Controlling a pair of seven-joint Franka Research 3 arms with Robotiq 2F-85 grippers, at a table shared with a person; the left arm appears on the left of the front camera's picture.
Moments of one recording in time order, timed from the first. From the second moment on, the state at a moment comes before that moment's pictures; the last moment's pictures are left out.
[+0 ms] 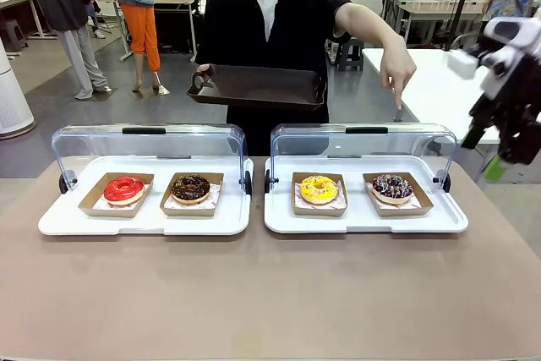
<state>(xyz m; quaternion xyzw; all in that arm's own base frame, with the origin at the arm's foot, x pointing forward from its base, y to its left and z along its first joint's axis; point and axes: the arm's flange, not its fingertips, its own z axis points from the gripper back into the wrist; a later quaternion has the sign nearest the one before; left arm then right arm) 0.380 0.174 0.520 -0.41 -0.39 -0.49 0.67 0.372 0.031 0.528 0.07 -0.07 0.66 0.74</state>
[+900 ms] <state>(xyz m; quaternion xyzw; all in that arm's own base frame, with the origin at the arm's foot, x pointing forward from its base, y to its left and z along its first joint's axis) 0.380 0.174 0.520 -0.41 -0.39 -0.49 0.67 0.408 0.027 0.474 0.09 -0.08 0.64 0.76</state>
